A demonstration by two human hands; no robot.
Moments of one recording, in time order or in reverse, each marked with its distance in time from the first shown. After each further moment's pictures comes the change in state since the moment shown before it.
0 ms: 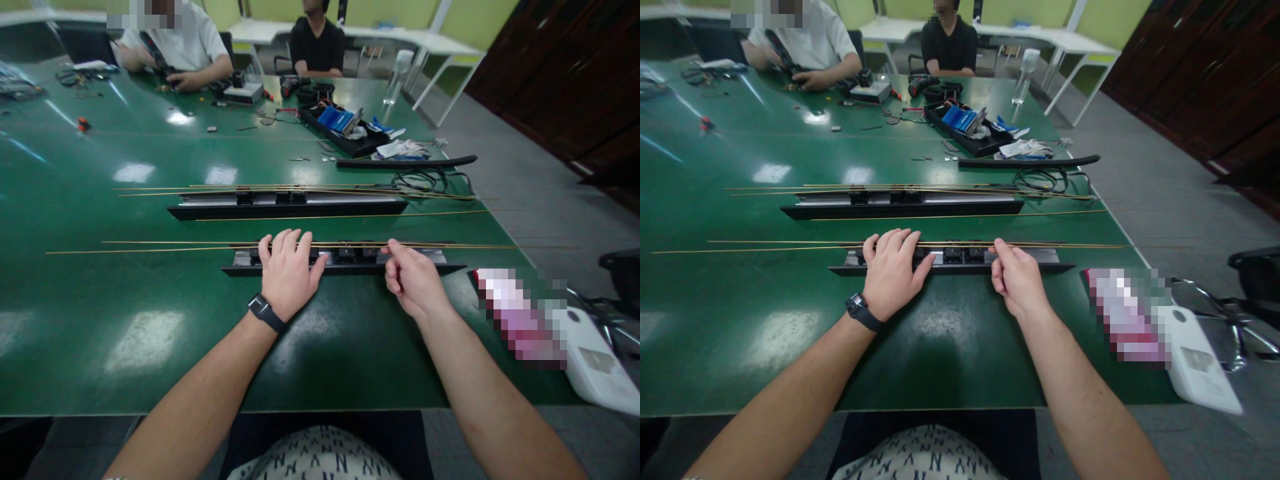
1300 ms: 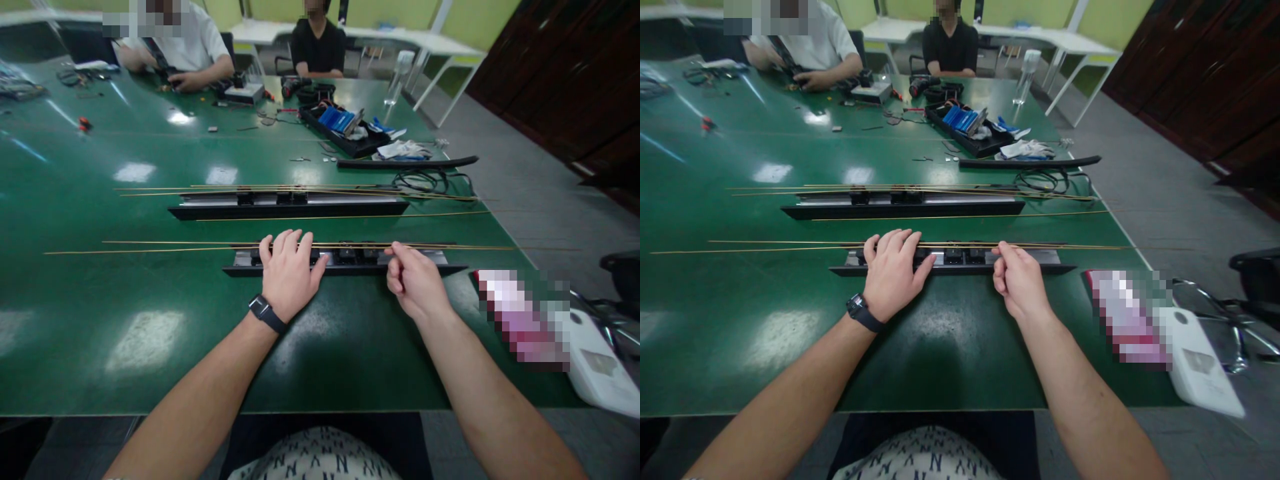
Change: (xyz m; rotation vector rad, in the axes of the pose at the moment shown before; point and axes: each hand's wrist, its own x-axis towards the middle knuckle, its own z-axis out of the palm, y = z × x) left_hand 0.000 0.000 -0.001 -0.011 -0.011 -0.001; right_hand -0.001 0.002 0.001 0.036 0.022 -0.024
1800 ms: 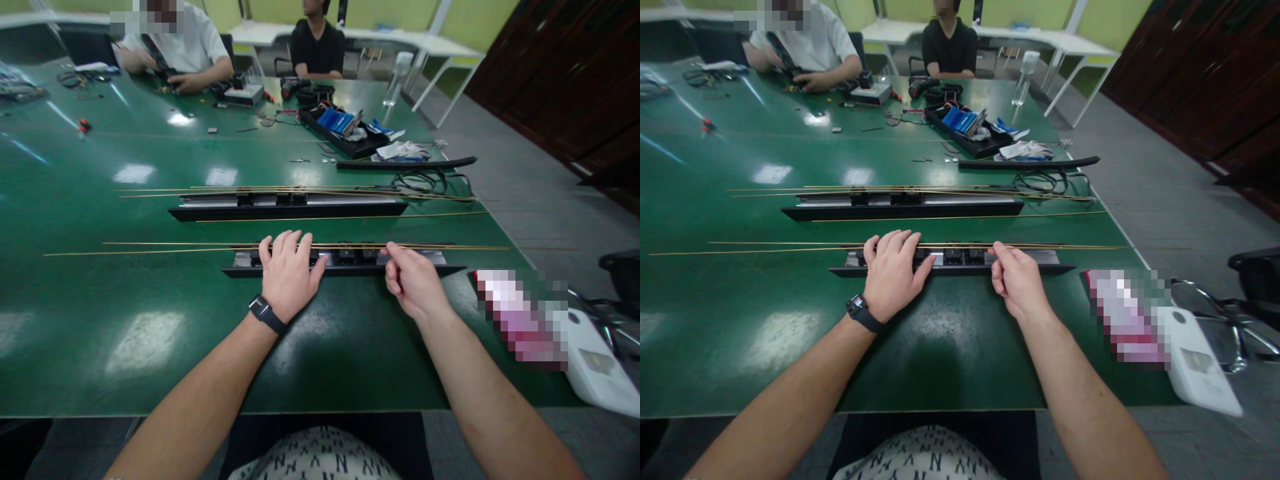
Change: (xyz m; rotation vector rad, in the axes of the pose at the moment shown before) left_hand 0.000 0.000 0.001 0.014 0.007 0.007; right_hand 0.001 -0.001 -0.002 -0.048 -0.028 0.018
